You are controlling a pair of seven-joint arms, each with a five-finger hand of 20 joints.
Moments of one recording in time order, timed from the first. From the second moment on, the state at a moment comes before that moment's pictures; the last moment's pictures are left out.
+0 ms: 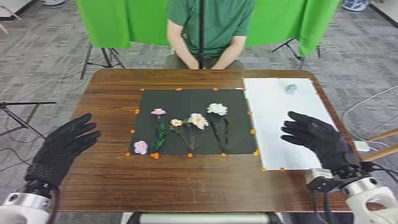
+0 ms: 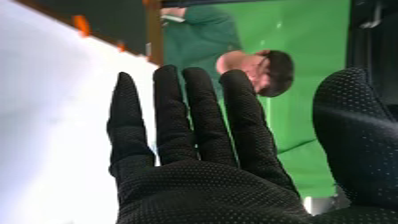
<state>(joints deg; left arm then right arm) 137.9 -58.0 -109.2 -125.8 46.0 3.4 6.3 -122.5 -76.1 110.4 -119.6 -64.5 -20.7 5.7</state>
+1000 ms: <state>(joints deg) 134.4 -57.7 -106.7 -124.7 45.2 3.1 5.6 -123.5 -79.0 110.2 -119.5 -66.3 -18.4 4.7</state>
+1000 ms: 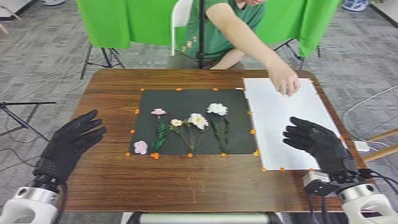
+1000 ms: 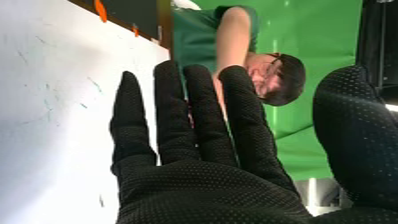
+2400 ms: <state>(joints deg) 135.8 -57.6 -108.6 -124.7 44.7 1.8 4.9 -123.1 -78.8 108.8 -119.5 -66.3 -17.9 4.7</state>
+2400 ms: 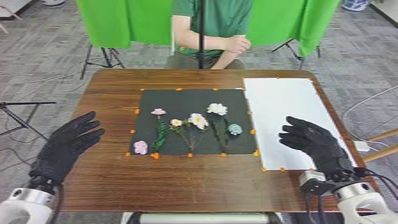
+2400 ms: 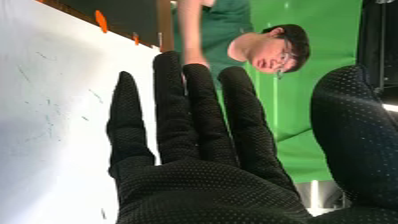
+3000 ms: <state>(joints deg) 136.7 -56.7 -109.6 -125.0 44.5 1.9 4.7 -122.8 -79.0 108.4 -119.6 -66.4 -17.3 4.2</state>
